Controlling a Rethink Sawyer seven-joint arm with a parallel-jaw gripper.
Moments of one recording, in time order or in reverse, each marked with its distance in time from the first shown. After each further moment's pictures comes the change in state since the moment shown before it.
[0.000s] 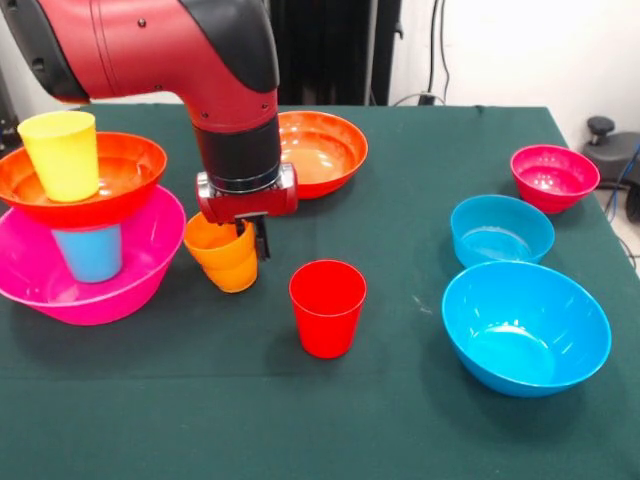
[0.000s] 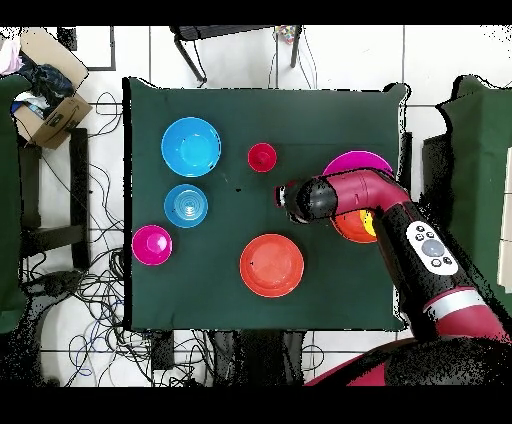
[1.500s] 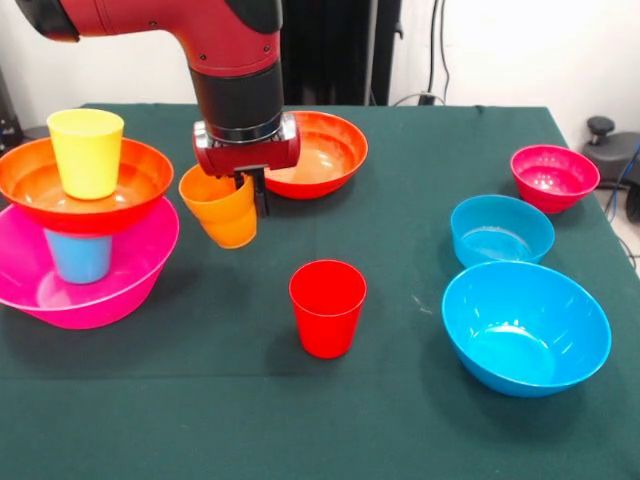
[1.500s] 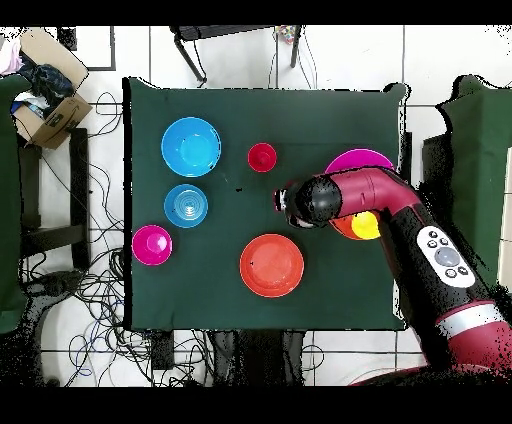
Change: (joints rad) arm 0.001 -0.125 0.008 0.078 0.096 0.085 0.000
